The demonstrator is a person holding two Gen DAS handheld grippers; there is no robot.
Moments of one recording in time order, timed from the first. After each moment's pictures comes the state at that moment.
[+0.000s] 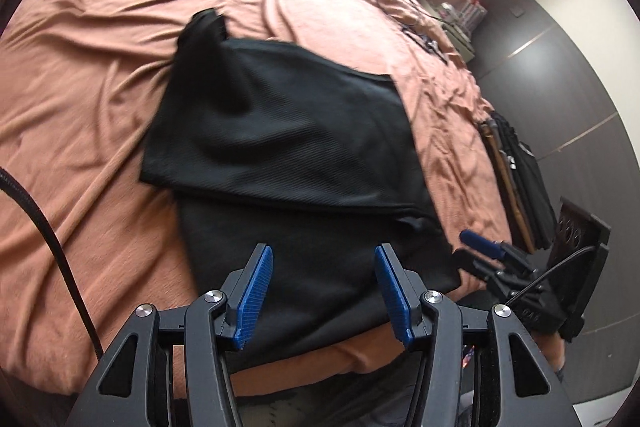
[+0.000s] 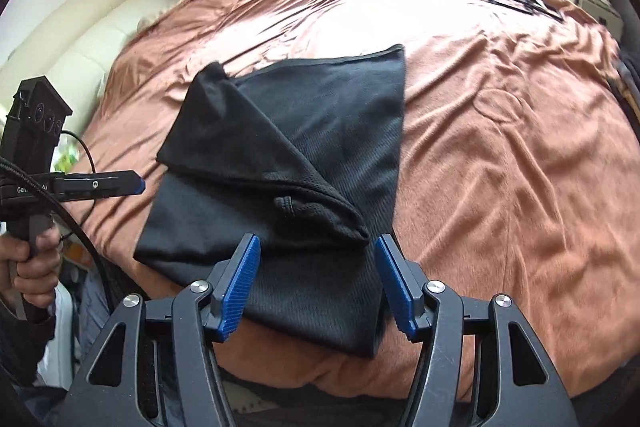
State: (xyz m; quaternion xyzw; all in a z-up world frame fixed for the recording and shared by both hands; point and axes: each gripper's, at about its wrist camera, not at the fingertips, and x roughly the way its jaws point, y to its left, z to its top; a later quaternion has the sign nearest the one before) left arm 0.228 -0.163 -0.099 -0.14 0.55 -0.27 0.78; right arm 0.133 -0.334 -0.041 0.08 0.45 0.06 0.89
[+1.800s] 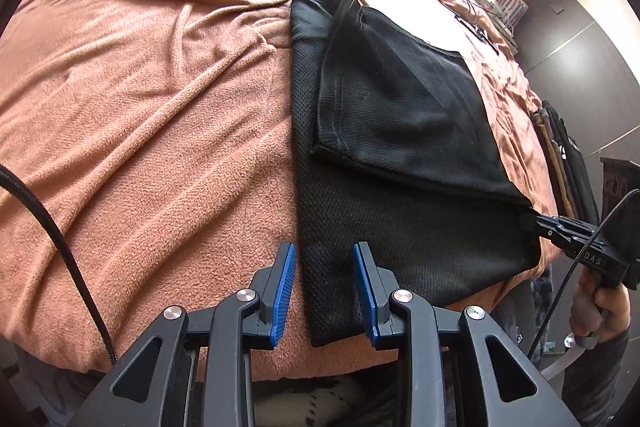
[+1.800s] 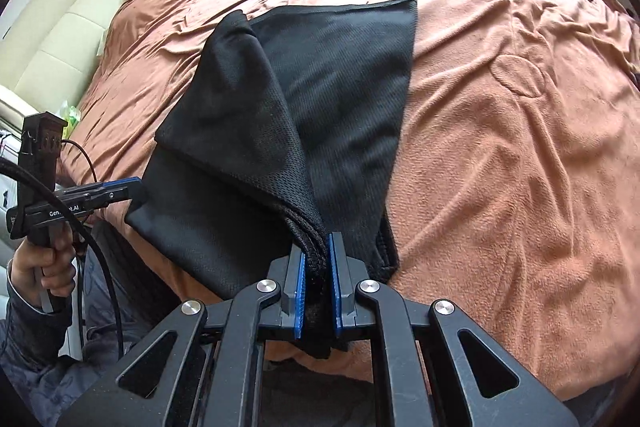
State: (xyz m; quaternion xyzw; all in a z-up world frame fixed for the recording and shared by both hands) left arm 0.208 -0.128 -0.140 -0.11 0.57 -0.20 0.79; right arm 0.175 -0.351 -0.048 0.08 0.53 0.09 0.84
